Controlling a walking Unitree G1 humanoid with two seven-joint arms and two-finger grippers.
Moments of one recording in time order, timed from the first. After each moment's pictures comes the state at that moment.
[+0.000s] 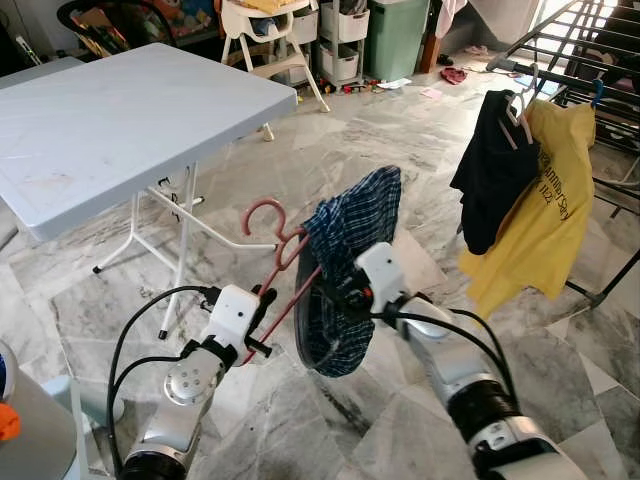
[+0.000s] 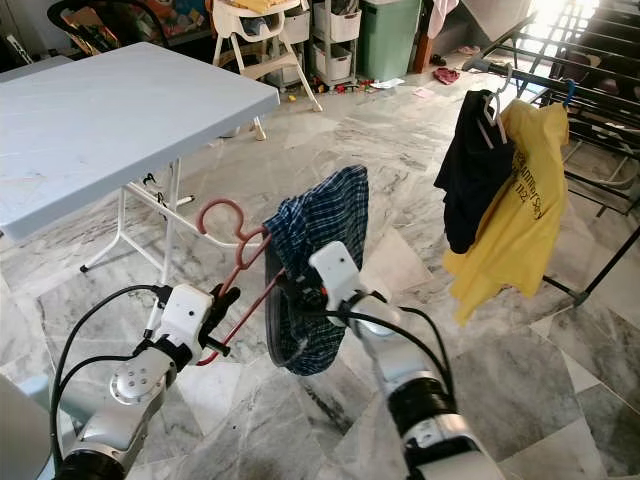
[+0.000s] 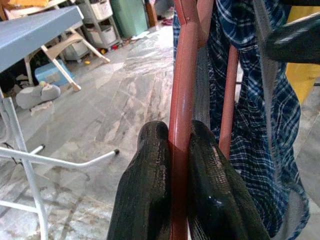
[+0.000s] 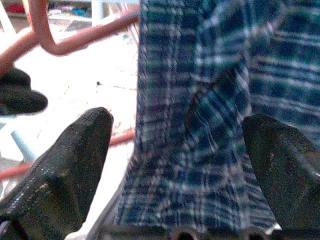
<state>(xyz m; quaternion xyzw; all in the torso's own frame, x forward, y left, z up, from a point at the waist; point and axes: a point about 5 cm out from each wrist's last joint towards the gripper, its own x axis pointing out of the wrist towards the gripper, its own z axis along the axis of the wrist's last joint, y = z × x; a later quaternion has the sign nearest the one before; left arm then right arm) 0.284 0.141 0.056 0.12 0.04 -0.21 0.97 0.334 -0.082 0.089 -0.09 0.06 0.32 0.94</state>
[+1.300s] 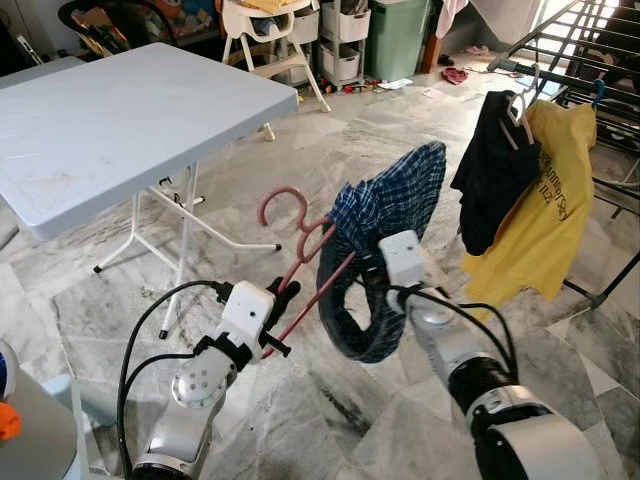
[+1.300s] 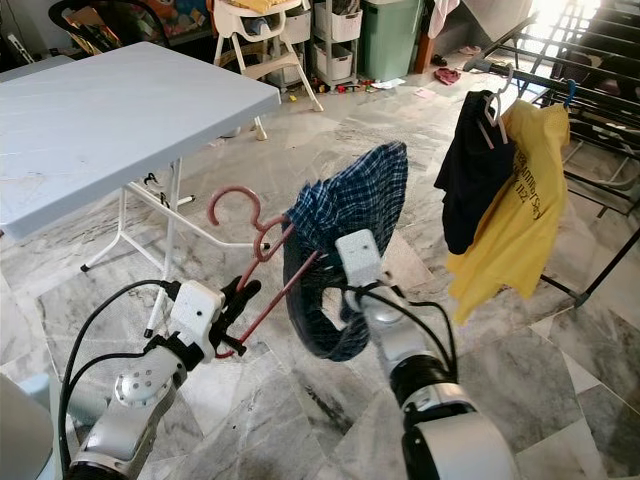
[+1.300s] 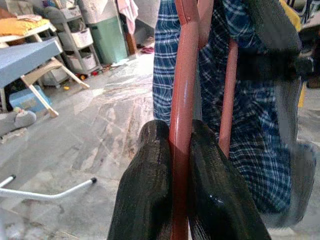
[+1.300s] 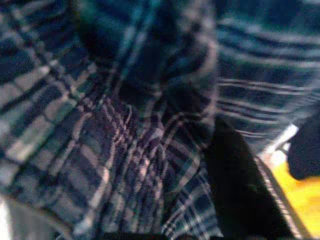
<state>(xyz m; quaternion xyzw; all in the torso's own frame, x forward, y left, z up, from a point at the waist) 0.273 0.120 0.076 0.09 -0.01 -0.26 0.96 0.358 -0.120 0.082 -0.12 0.10 0.12 0.98</state>
